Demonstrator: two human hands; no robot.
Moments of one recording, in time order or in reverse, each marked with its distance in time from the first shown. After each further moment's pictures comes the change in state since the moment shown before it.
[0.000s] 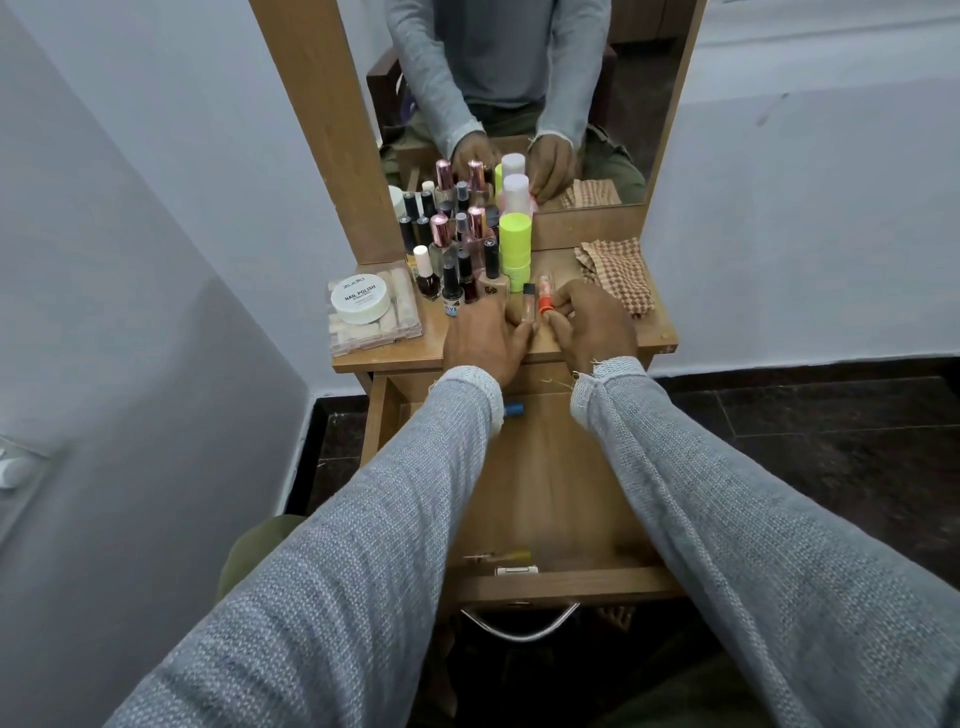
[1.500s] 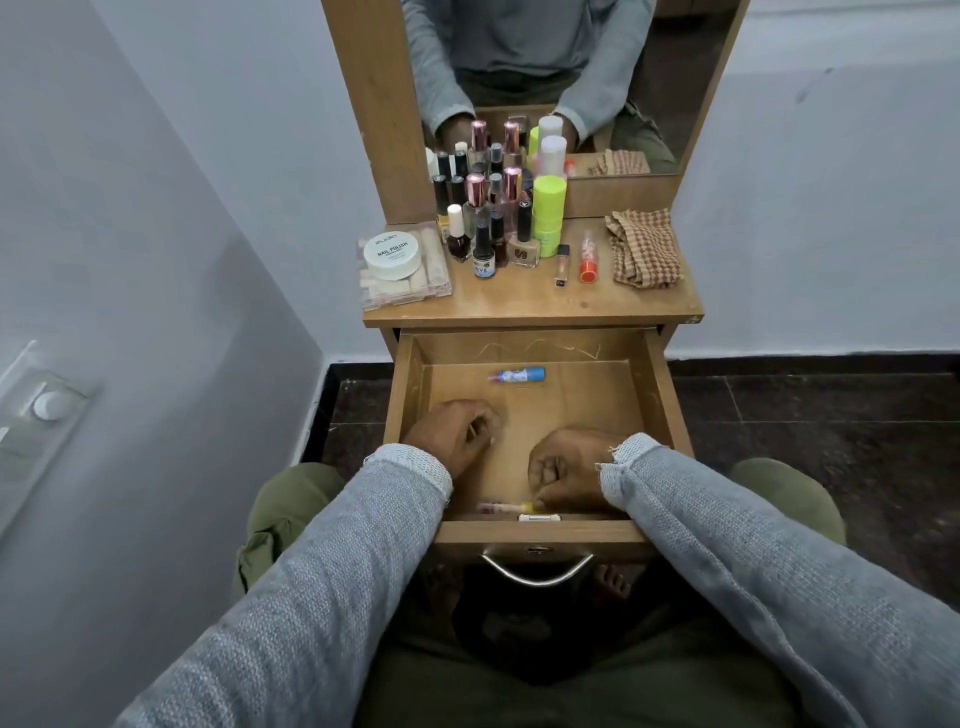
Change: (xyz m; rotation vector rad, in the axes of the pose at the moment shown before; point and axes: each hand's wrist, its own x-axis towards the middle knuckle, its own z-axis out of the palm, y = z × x) left_hand -0.106 -0.112 -0.009 0.001 -0.476 0.137; right_hand -0.120 -0.004 0.011 -0.032 -1.104 -0.252
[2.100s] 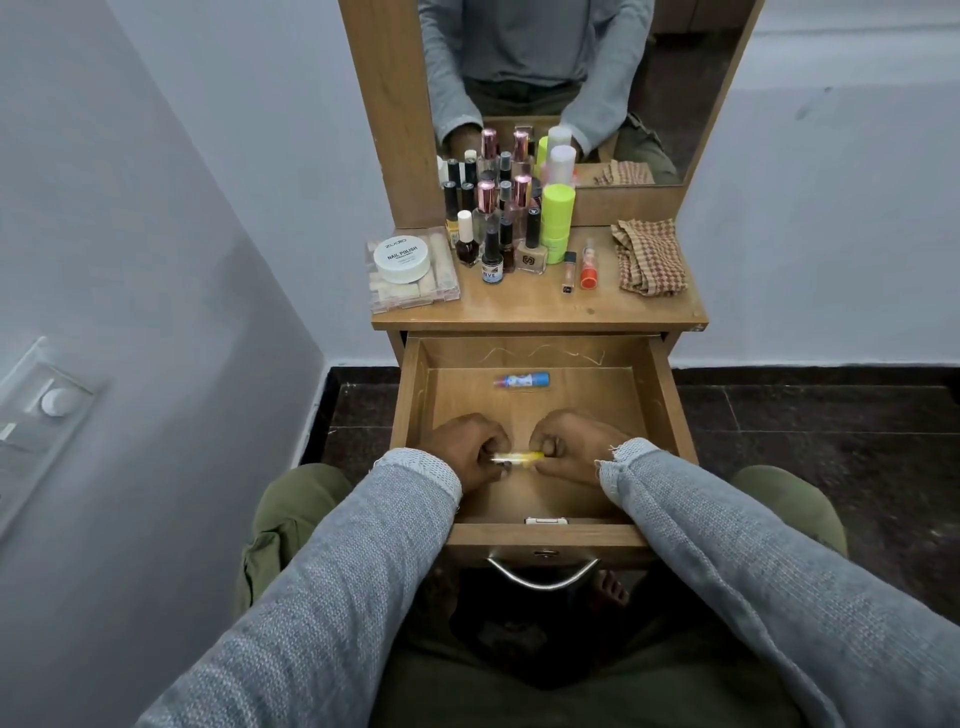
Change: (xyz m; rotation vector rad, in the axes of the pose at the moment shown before) left_hand -0.005 0.002 0.003 0.101 -0.160 0.006; right_hand 0.012 0.003 -0.001 -0.038 0.238 0.014
